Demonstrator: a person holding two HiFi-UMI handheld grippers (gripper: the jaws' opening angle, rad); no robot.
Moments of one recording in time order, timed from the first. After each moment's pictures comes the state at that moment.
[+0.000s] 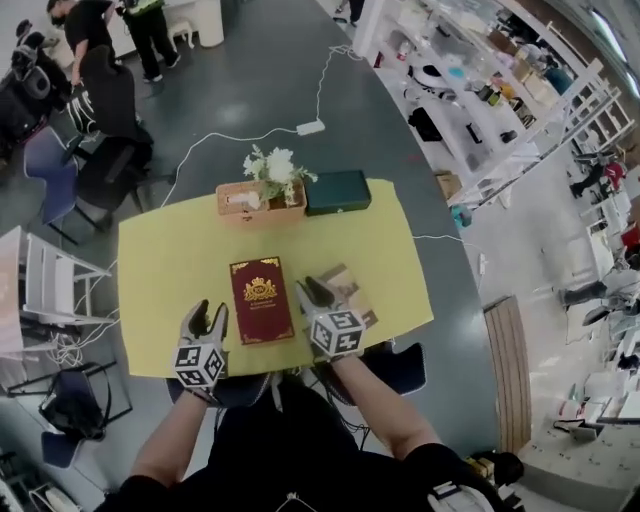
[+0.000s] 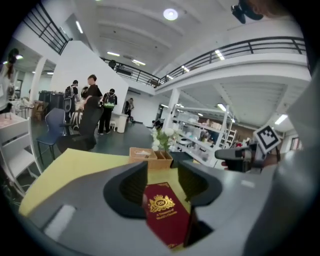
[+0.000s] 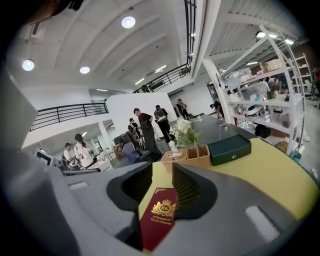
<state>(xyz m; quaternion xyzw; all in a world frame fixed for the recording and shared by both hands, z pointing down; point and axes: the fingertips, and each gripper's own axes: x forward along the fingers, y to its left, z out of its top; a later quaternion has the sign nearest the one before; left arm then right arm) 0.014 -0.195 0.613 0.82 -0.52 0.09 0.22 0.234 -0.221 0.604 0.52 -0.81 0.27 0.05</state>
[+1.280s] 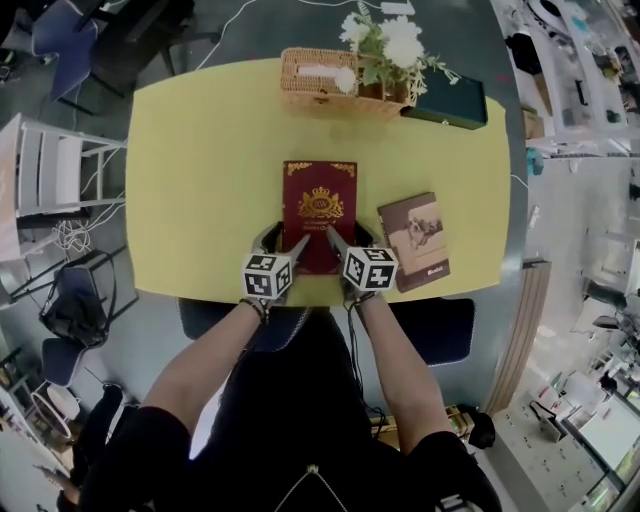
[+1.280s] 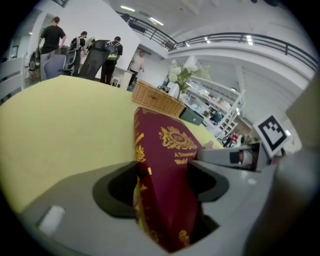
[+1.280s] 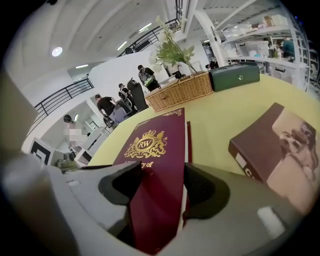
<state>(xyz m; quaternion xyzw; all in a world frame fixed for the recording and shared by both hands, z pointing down) 0.051 -0.205 0.894 0.78 -0.45 0.18 0.41 0.161 -0.225 0.886 0.46 -0.75 0.42 0.20</state>
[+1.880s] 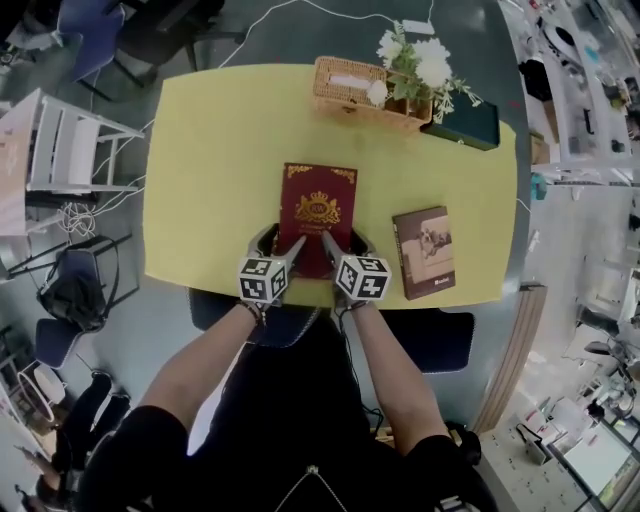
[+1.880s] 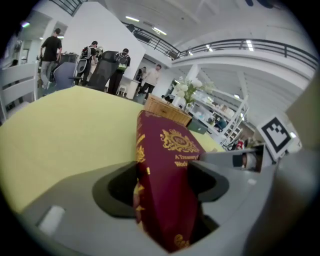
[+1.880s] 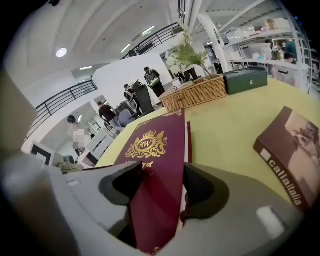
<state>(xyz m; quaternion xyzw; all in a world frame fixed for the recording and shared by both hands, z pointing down) -0.007 -0.195 0.868 0.77 -0.49 0.15 0.39 0.104 -0.213 0.860 0.46 -0.77 0.41 0.19</state>
